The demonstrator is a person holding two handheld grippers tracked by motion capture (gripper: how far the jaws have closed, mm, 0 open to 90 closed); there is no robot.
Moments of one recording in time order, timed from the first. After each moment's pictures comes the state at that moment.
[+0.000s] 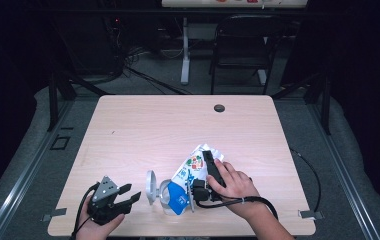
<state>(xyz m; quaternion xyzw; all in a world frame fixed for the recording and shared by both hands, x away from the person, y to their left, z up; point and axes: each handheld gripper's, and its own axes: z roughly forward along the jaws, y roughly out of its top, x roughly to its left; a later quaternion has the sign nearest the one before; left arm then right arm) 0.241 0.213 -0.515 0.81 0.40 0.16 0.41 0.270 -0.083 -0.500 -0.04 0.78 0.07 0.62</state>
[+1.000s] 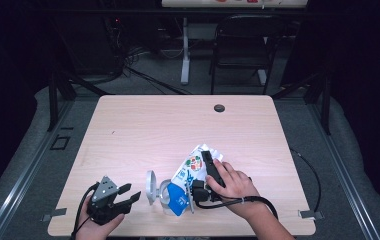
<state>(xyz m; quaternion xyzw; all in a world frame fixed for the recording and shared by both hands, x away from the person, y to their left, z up) 0.241 0.214 -0.514 0.80 0.40 0.17 0.41 0.268 -0.081 -0.497 -0.05 0.78 0.07 0.63</state>
